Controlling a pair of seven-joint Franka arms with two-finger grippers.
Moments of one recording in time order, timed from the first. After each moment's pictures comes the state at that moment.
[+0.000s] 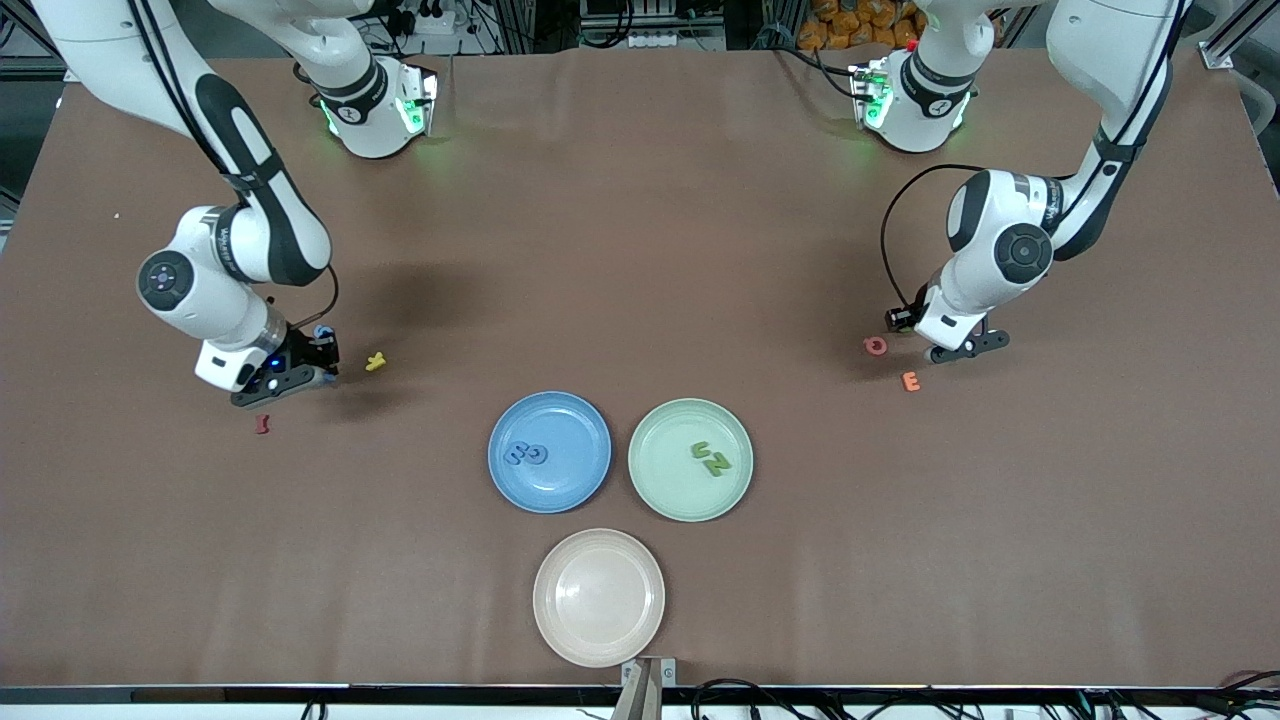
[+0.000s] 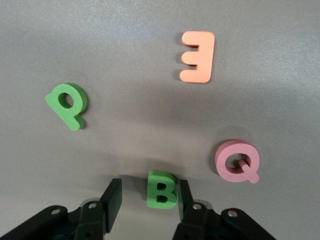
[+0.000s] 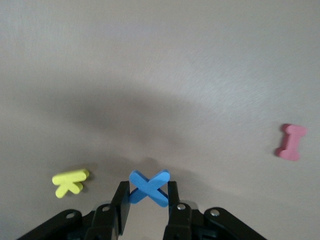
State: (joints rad) left arm 0.09 0.27 -0.24 -2.47 0.07 2.59 -0.45; right arm -0.02 0.32 -0.02 -2.31 0.05 2.62 -0.44
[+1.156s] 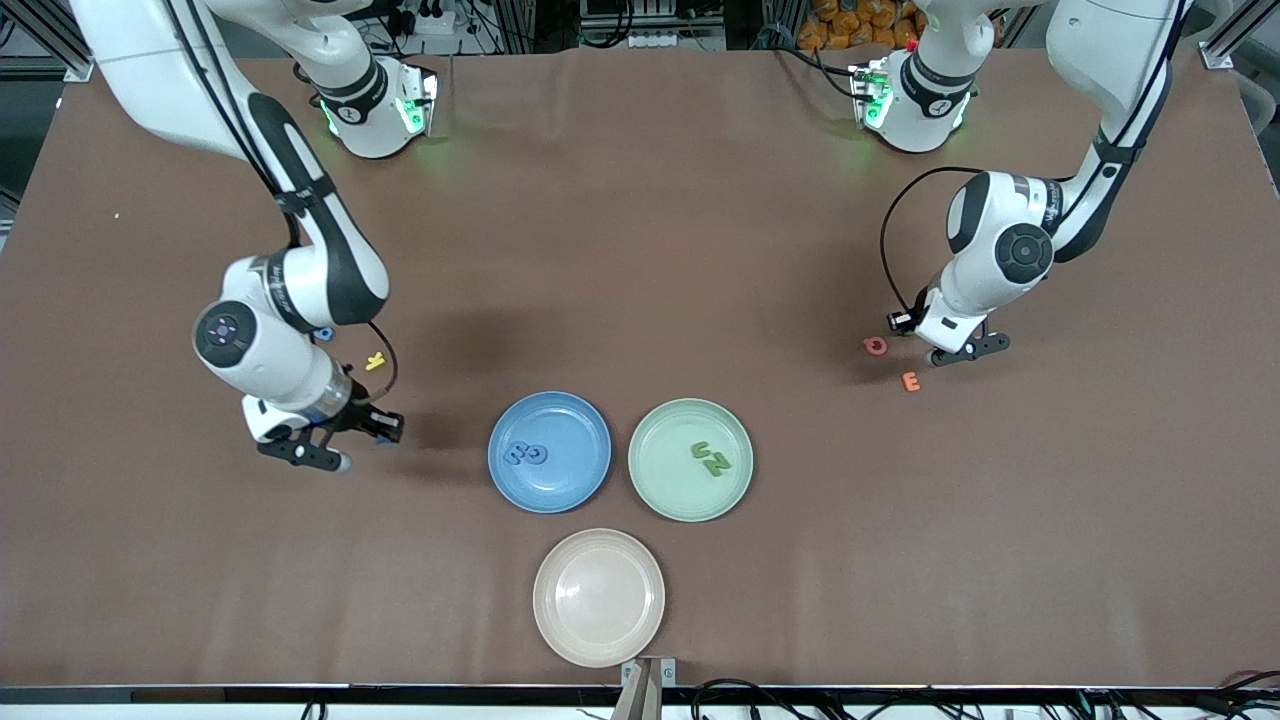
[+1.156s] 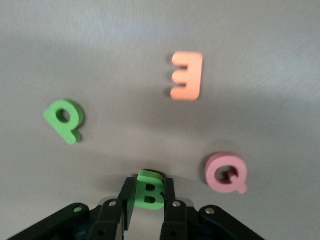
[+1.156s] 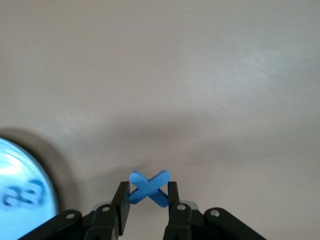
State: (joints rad) left arm 0.09 0.27 -0.24 -2.45 0.07 2.61 -0.45; right arm 0.13 0.49 0.07 -1.88 0.06 2.47 0.44
